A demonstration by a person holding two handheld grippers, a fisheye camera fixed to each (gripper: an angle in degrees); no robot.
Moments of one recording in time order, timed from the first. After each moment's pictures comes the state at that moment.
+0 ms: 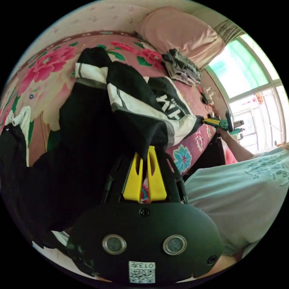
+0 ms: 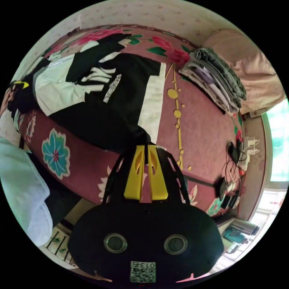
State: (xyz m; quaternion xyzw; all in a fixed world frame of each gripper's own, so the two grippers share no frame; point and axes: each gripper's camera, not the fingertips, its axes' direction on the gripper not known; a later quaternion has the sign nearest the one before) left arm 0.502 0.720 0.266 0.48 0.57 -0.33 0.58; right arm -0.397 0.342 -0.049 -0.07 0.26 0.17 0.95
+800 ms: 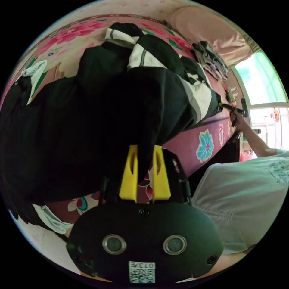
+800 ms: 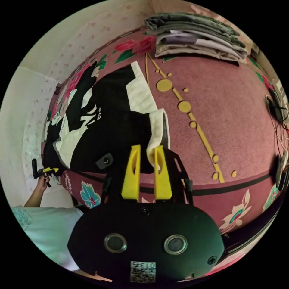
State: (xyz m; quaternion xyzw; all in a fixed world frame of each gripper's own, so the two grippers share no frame) left arm 0.547 0.680 0.323 0.37 0.61 -0.35 0.61; right arm -0.247 0.372 -0.020 0.04 0.05 0.37 0.93
